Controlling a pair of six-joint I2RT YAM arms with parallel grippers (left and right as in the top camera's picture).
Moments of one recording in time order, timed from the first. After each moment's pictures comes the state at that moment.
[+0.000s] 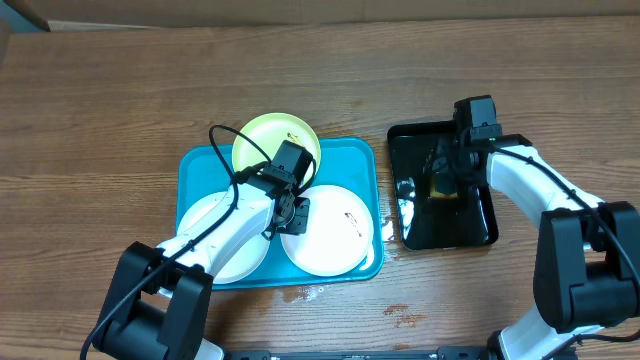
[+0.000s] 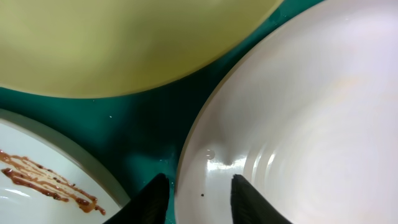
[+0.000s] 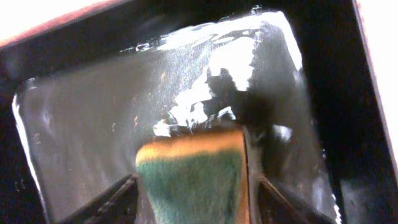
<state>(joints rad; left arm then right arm) -0.45 1.67 0.96 -0.72 -0.03 -0.32 0.13 1.81 1.08 -0.47 -0.01 0.35</state>
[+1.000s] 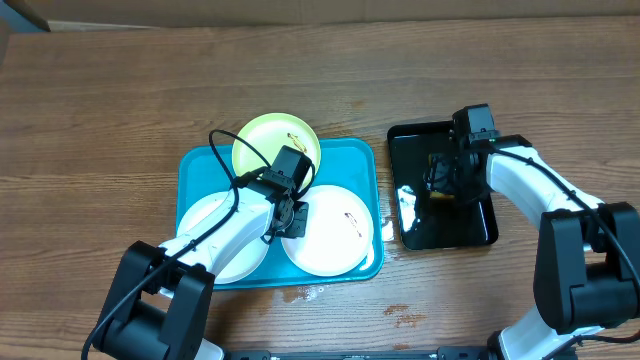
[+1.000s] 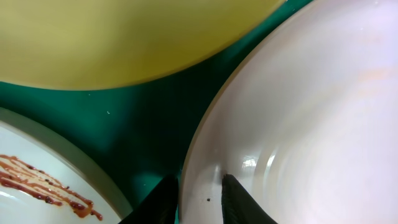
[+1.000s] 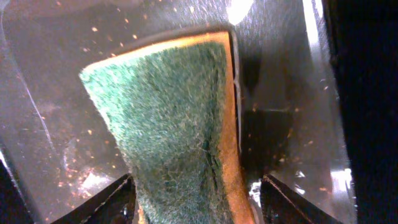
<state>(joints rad) -0.45 1.67 0.92 -0.68 -0.04 -0.32 0.13 1.80 1.06 -0.62 -0.05 0.35</state>
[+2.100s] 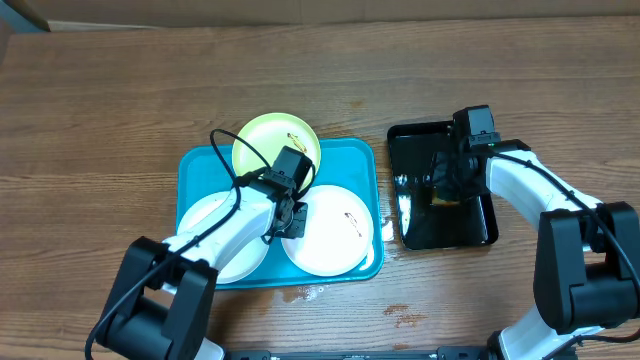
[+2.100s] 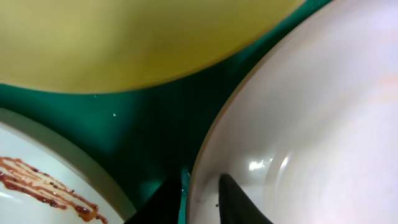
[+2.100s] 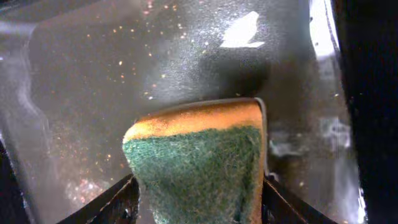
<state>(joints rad) -0.45 1.69 0.92 -0.68 -0.07 -0.32 0.13 1.80 1.04 -0.52 -0.06 0.33</state>
